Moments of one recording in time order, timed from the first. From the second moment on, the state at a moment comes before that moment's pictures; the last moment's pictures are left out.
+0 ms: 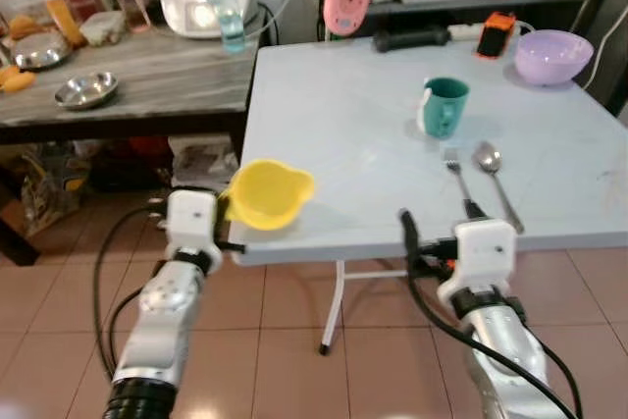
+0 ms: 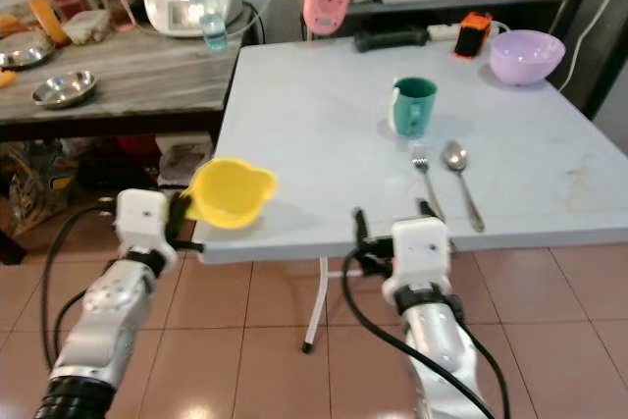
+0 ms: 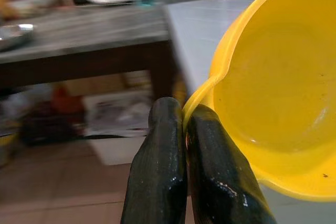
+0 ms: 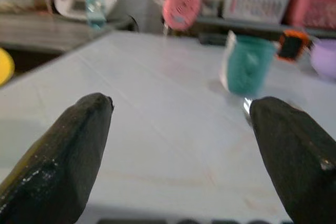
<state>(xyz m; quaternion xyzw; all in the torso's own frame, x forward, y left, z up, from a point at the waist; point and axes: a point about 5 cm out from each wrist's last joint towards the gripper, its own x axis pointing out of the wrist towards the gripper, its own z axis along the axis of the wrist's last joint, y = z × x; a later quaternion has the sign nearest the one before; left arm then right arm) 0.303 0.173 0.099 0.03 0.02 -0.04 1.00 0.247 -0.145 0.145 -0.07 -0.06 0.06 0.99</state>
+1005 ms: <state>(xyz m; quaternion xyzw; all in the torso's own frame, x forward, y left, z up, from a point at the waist) 0.323 0.155 0.104 0.01 0.00 -0.03 1.00 0.256 -0.138 0.151 -0.07 -0.07 0.06 0.99</state>
